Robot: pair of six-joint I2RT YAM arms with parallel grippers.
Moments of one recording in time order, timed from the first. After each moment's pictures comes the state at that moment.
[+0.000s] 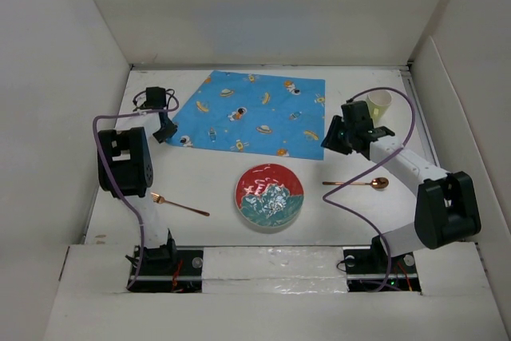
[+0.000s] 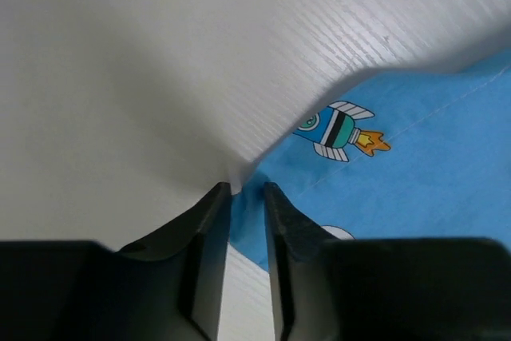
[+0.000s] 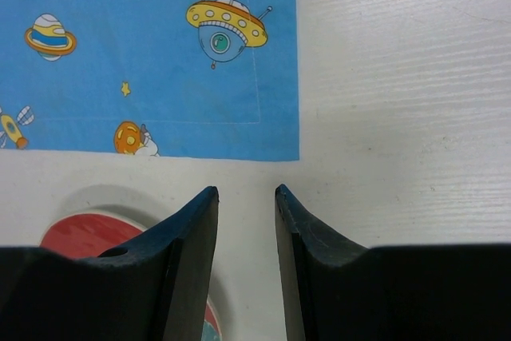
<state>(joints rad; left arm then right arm) 0.07 1.90 1.23 -0.40 -0.23 -0.59 0.29 1.45 0.96 -0.37 0.01 0.58</state>
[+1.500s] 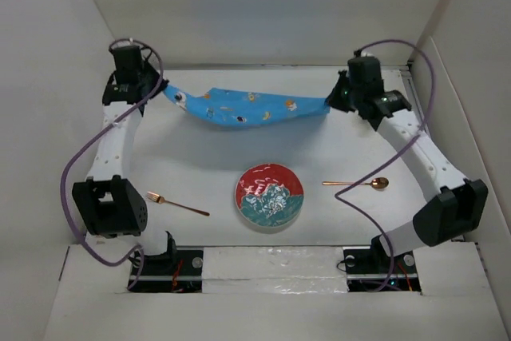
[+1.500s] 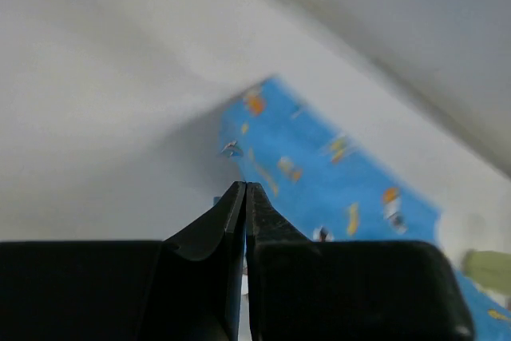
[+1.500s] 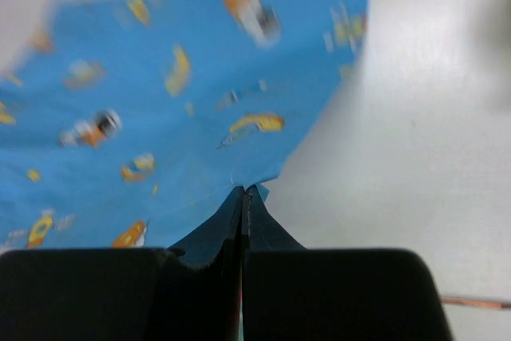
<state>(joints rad) 0.06 1.54 1.47 -0.54 0.00 -0.58 0.32 1.49 1.41 -0.59 0.11 0.56</state>
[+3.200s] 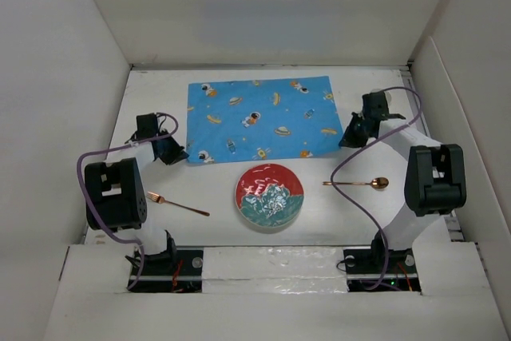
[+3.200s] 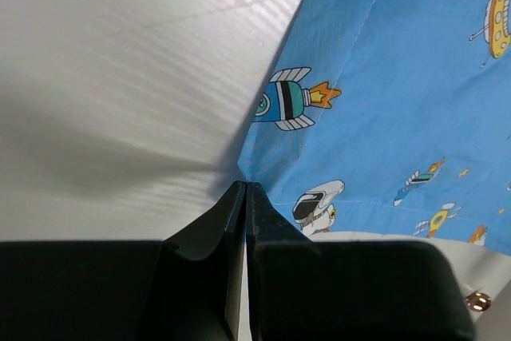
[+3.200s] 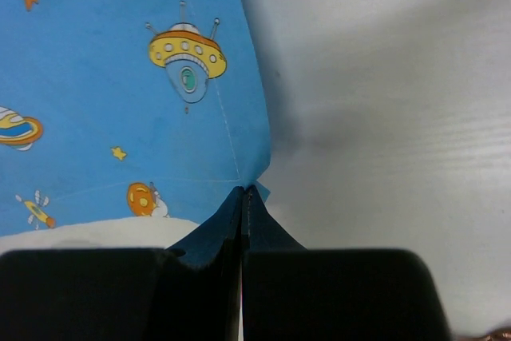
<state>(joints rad) 0.13 1.60 0.84 -0.24 0.27 -0.62 0.04 1.72 1.13 -0.42 -0.18 0.52</state>
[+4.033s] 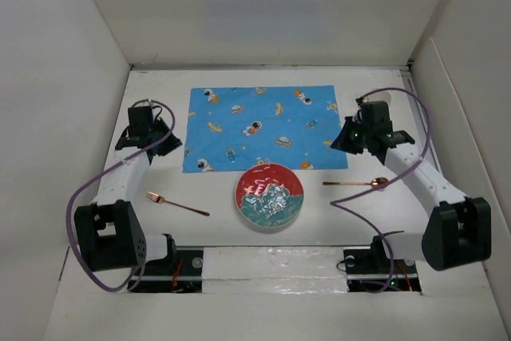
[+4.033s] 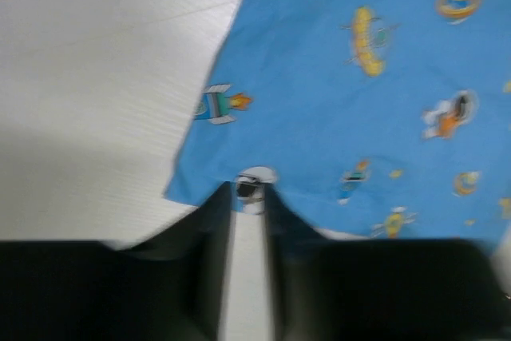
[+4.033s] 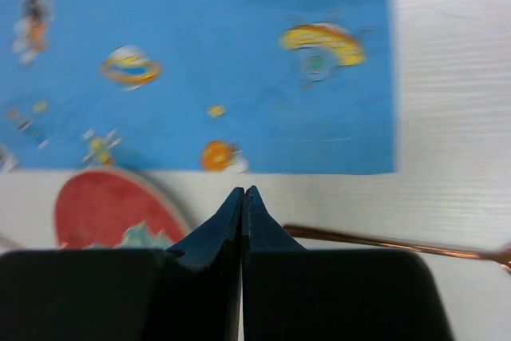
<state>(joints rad) 0.10 1.33 0.84 -0.41 0.17 -0.56 0.15 1.36 0.96 -0.48 -0.15 0.48</state>
